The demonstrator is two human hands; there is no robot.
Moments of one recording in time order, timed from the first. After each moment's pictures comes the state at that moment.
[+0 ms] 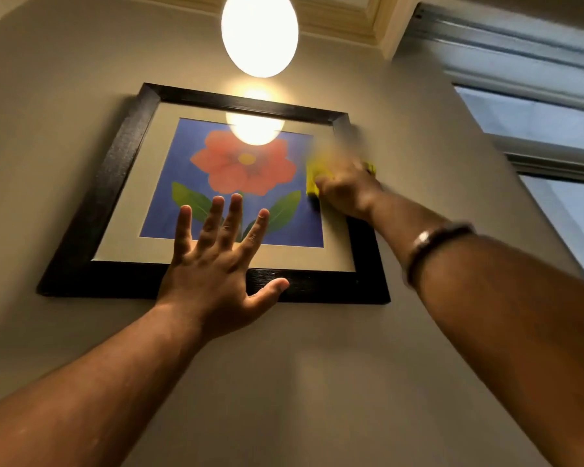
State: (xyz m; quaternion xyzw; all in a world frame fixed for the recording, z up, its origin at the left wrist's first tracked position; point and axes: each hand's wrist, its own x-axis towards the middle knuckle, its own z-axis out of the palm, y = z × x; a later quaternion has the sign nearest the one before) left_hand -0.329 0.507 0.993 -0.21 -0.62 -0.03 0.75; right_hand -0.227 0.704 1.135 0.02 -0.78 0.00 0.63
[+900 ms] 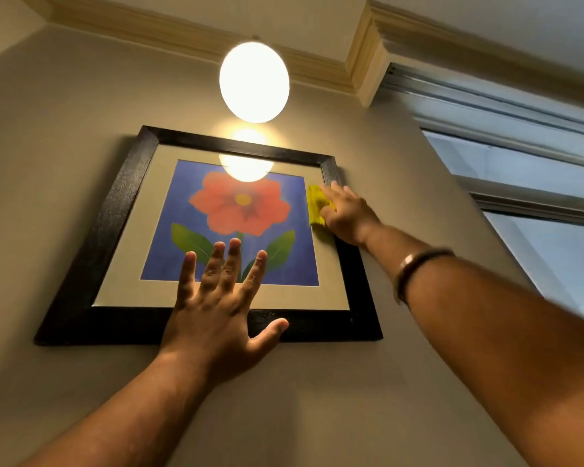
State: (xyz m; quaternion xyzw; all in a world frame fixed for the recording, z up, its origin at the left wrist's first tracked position) left_hand -0.320 0.506 0.986 -0.25 -0.63 -0.07 0.73; right_hand -0.218 0.720 1.158 0.03 -0.76 0.02 0.65
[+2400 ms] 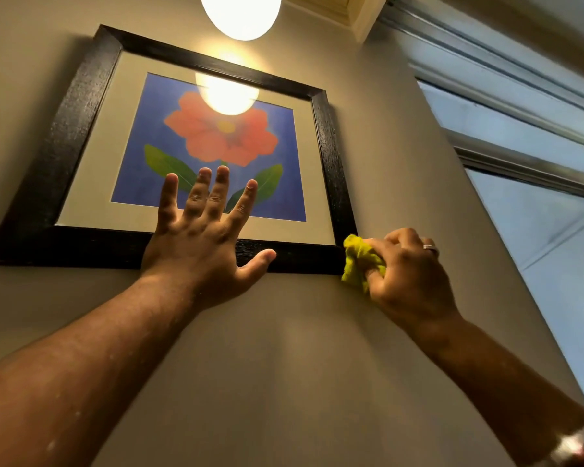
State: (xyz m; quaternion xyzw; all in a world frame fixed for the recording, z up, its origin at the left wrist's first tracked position) left_hand -0.326 0.507 0.991 -0.25 -0.61 -0.05 0.75; right_hand -0.200 0.737 0.935 -0.09 -0.67 -0.07 0.74
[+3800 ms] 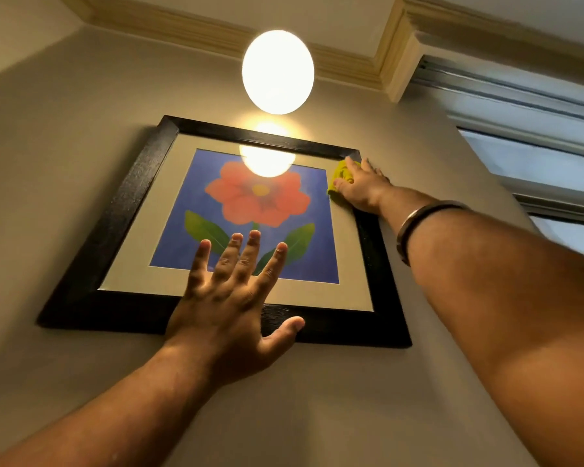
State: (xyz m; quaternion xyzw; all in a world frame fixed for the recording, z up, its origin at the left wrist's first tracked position) left_hand -0.325 0.510 0.987 -0.23 -0.61 -0.04 0.76; right_hand -0.222 0.720 1.214 -0.04 -0.78 0.04 0.63
